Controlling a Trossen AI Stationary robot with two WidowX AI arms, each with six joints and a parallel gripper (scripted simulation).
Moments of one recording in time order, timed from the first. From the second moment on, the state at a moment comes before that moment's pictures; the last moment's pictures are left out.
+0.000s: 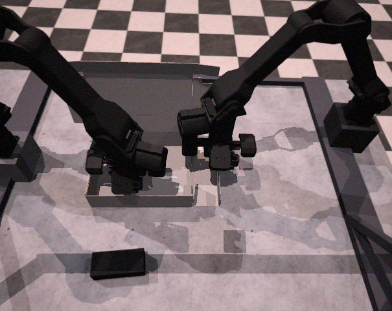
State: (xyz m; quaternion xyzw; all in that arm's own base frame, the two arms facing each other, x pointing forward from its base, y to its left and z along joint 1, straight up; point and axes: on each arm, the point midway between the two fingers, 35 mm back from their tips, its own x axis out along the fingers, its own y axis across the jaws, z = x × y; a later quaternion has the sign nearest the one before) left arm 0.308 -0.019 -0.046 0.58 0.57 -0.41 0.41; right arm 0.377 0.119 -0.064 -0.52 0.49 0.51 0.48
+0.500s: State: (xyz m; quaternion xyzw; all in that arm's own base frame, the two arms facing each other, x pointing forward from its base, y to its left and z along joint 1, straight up) left arm 0.308 -0.019 -0.046 0.58 0.57 -0.41 0.41; right arm 0.377 0.119 -0.063 -0.52 0.49 0.51 0.48
